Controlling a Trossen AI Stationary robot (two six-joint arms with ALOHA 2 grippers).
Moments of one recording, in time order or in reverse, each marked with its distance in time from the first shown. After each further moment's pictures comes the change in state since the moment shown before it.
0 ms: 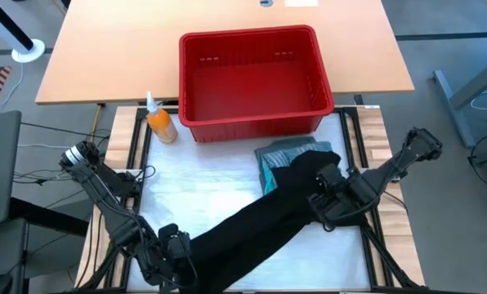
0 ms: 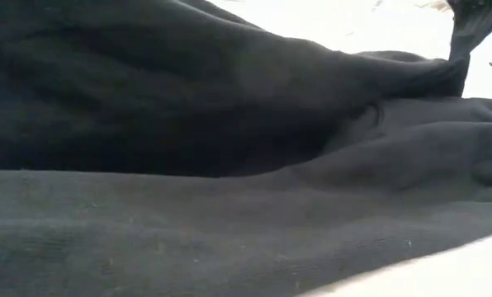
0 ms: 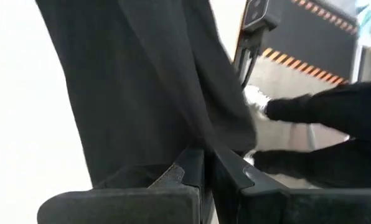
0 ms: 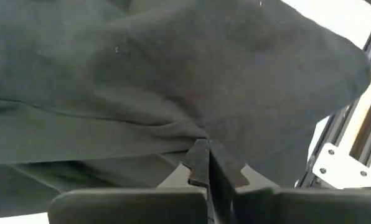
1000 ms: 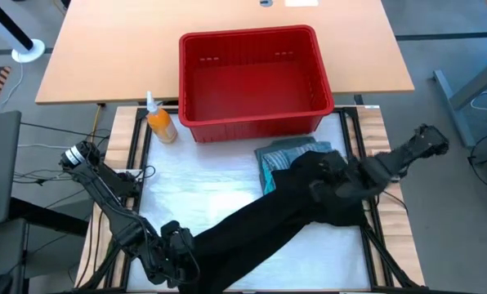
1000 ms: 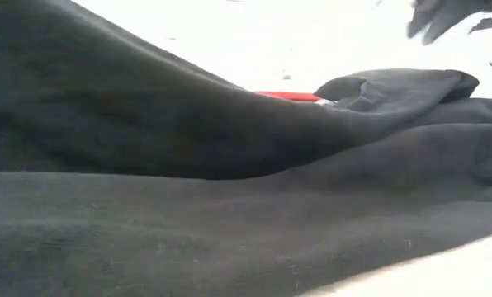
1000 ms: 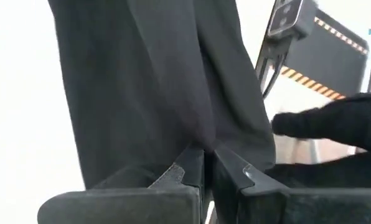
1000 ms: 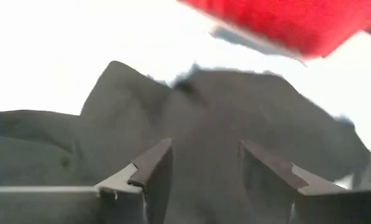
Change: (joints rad) left arm -0.002 0.013 -0.090 0.084 -0.062 -0.069; right arm -0.217 -0.122 0.052 0.237 0.076 -0.415
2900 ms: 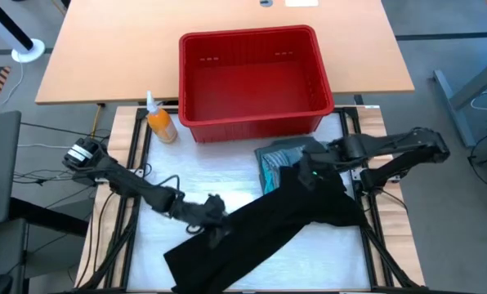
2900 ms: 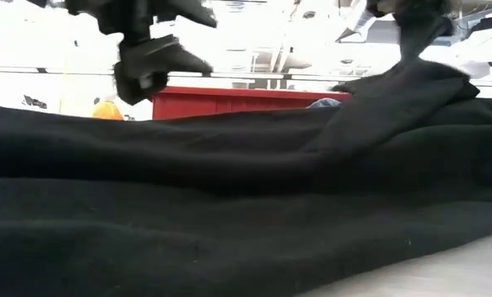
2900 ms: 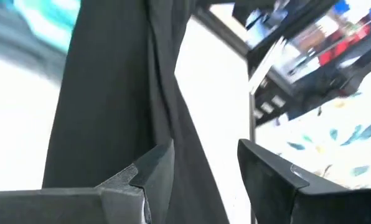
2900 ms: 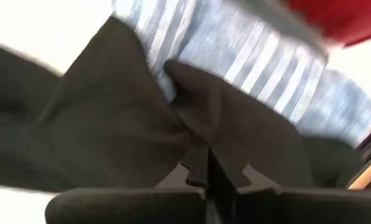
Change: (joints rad) left arm 0.457 -0.016 -0.402 1.005 0.053 0.364; right arm -0.186 0.013 -0.003 -0.053 -0.304 -0.253
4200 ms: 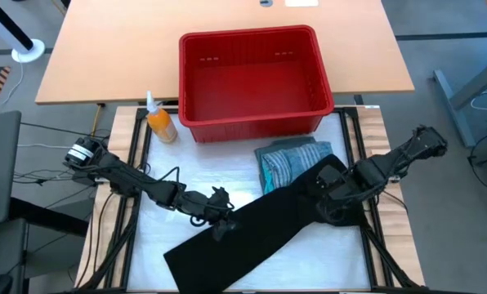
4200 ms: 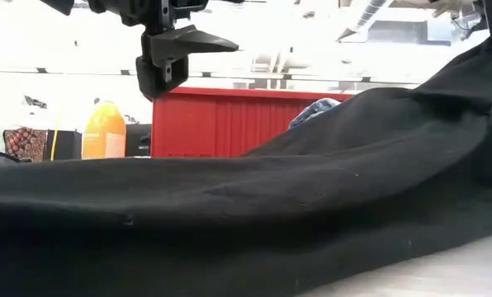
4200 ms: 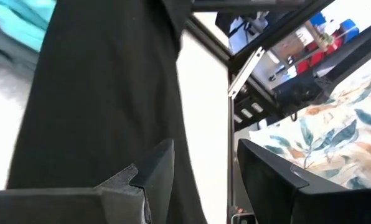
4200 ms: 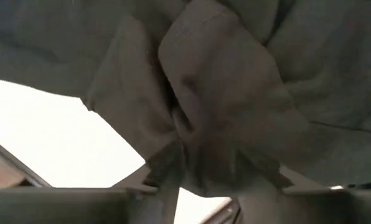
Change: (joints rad) left arm 0.024 0.000 0.000 0.074 0.058 -0.033; right arm 0.224 0.015 0.000 -0.110 -0.227 0.240
